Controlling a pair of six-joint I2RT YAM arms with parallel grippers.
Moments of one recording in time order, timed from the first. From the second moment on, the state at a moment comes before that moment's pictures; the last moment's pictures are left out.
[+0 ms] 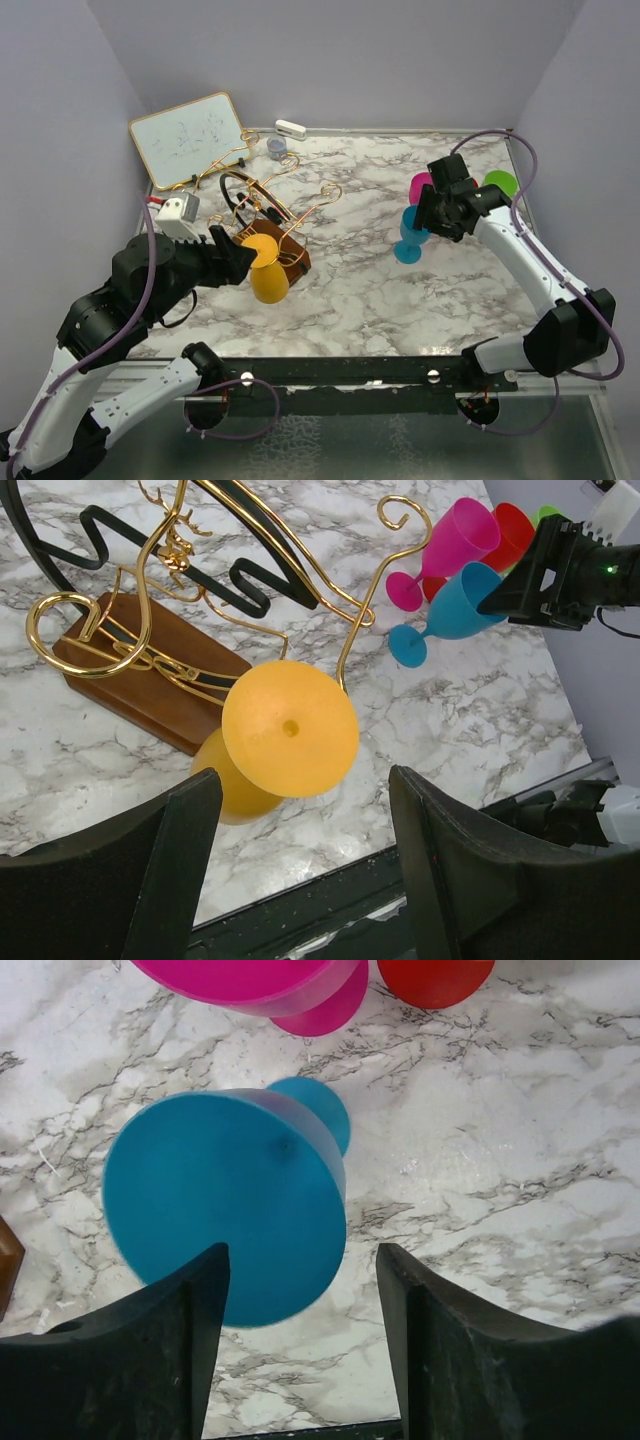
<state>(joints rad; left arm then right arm) -0.72 0.65 1.27 -1.00 -0.21 -0.58 0.35 1.39 1.25 -0.90 0.24 0.54</state>
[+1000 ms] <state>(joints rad) -0.72 0.41 0.96 -0.90 -0.24 -0.94 0.35 0.87 1.20 -0.64 -0.21 0.32</state>
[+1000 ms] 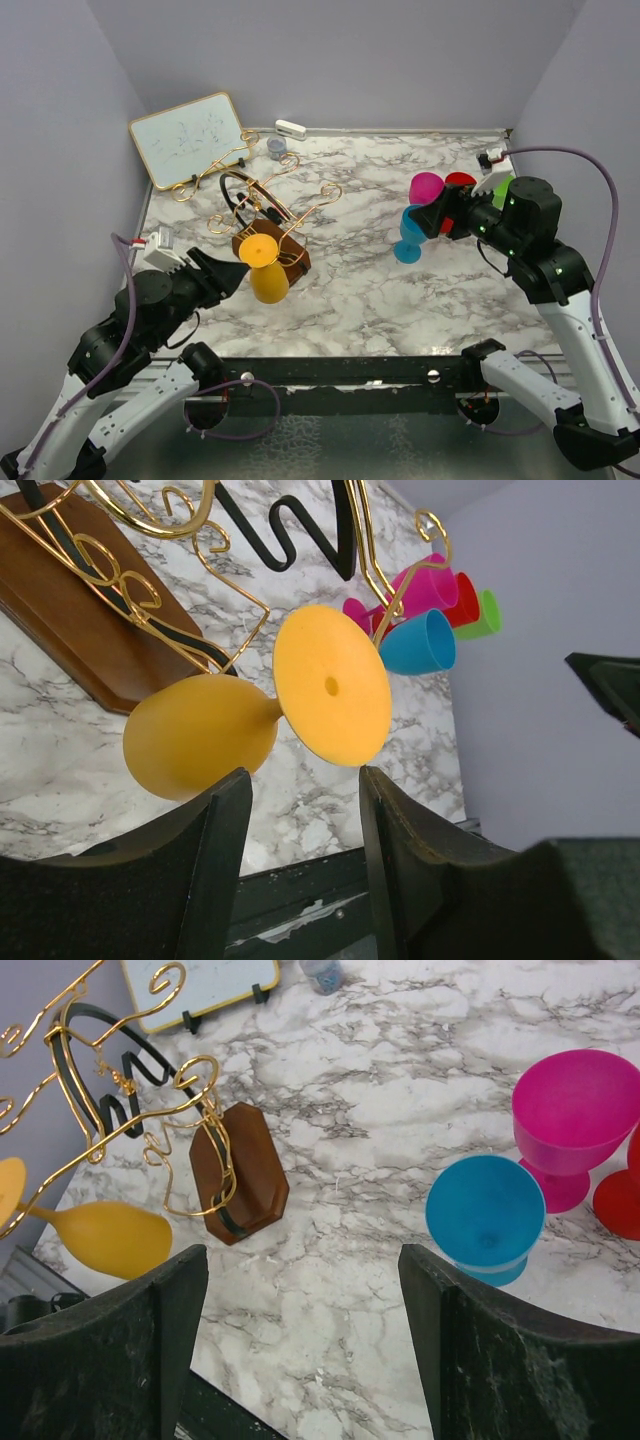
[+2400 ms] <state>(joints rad) -0.72 0.44 0.86 -0.74 -0.36 -1.03 0.35 0.83 1.16 -0.59 -0.26 0.31</state>
